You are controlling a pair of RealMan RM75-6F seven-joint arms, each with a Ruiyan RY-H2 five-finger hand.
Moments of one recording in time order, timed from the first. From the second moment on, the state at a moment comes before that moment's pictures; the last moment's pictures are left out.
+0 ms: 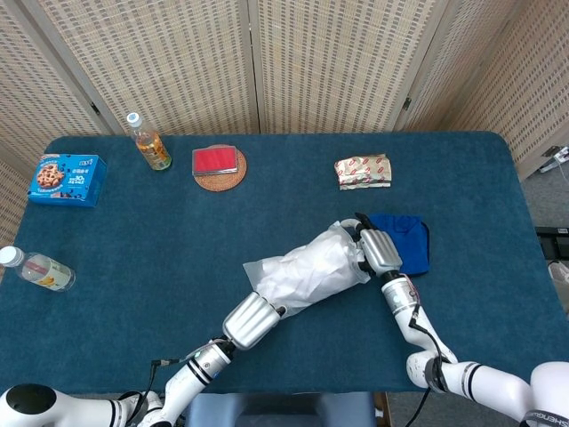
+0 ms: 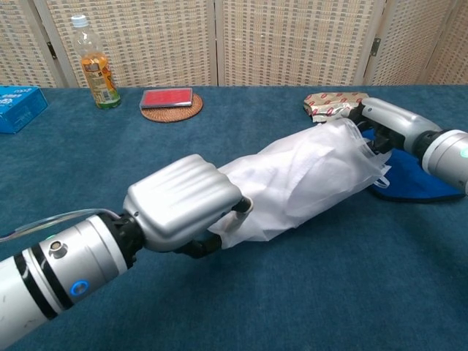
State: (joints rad) left arm -0.69 -1.85 -0.02 -1.44 1.50 1.14 0.78; right arm 0.62 -1.65 0.25 -1.28 -1.17 0.96 0.11
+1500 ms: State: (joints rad) left arm -0.57 -1.62 -0.03 -1.47 1.52 1.24 0.63; right arm 0.57 -1.43 0.38 -1.45 -1.03 1.09 0.02
